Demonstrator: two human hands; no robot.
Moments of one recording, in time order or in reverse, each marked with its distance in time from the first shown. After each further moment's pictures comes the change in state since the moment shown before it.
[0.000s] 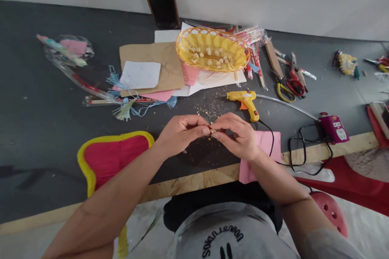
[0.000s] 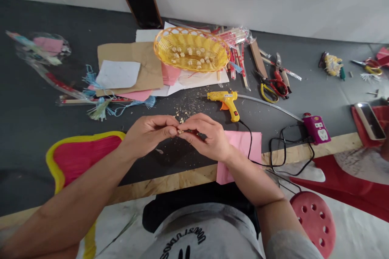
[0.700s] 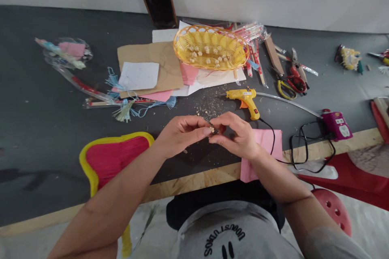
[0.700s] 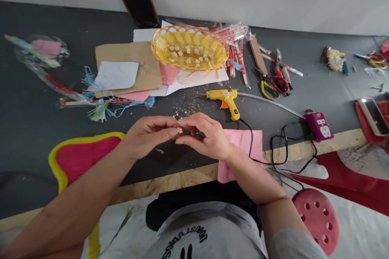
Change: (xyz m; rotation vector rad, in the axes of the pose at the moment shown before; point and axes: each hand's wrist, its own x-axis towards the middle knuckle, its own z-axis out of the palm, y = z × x) left_hand -0.002 0.001 0.001 -0.149 -0.062 -0.047; right_hand -0.002 0.003 0.001 0.004 -0.019 -0.005
